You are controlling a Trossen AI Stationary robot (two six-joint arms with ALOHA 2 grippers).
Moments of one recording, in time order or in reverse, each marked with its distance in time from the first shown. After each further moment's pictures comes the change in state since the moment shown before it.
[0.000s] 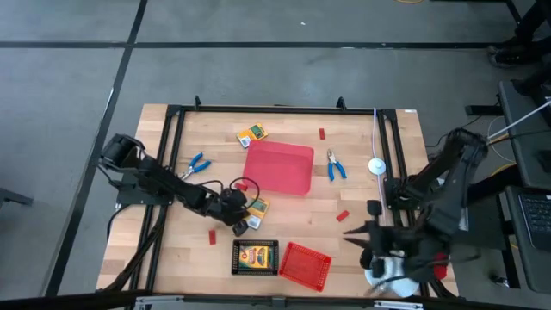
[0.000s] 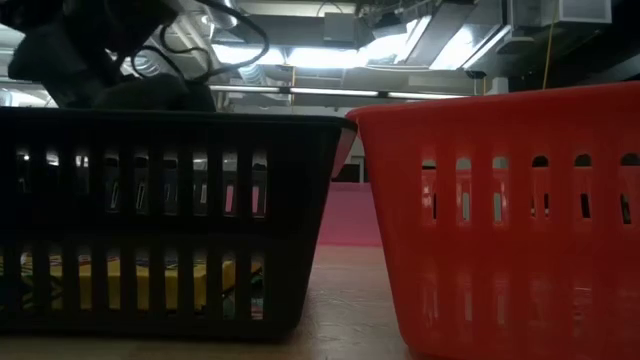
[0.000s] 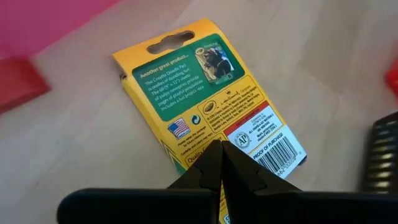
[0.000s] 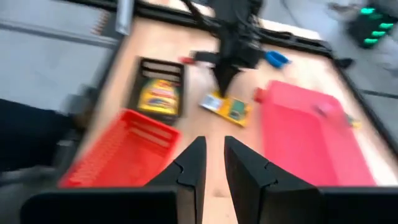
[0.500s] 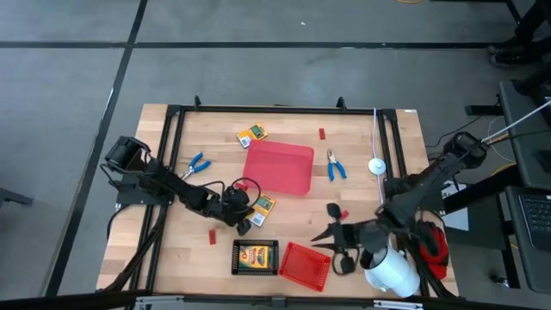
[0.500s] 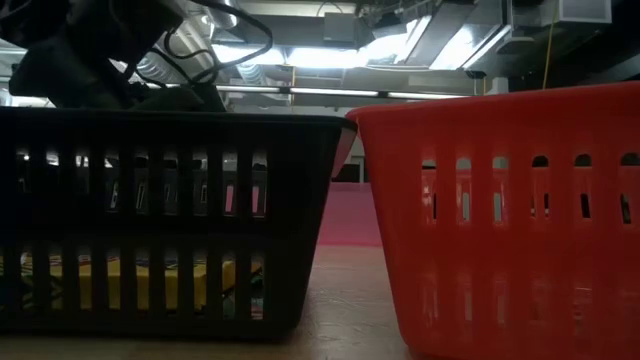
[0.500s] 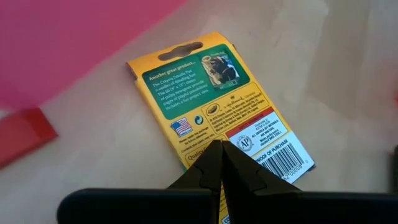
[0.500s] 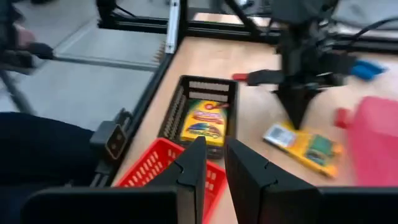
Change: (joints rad) left arm 0.007 0.035 -0.002 0.125 -0.116 0.098; right arm -0.299 0.036 -0.358 0.847 -0.447 -0.325
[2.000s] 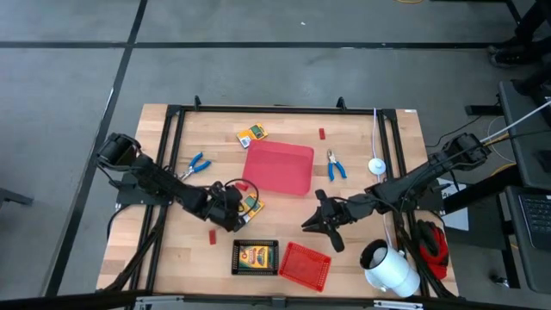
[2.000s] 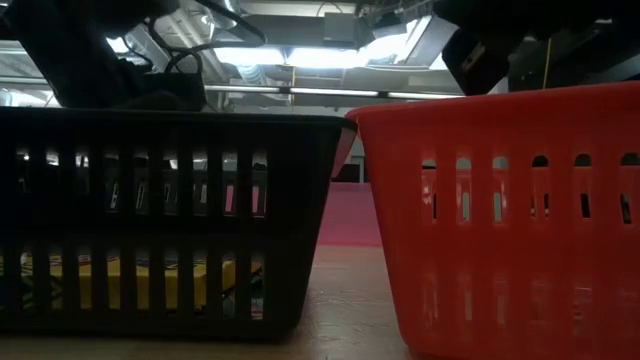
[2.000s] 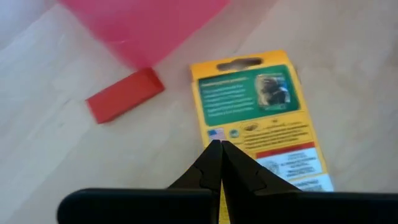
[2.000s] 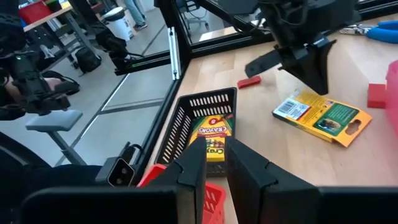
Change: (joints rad) left arm -0.053 -0.105 0.135 -0.555 -0.092 -0.162; right arm -0.239 -0.001 -0.236 0.420 -0.310 0.142
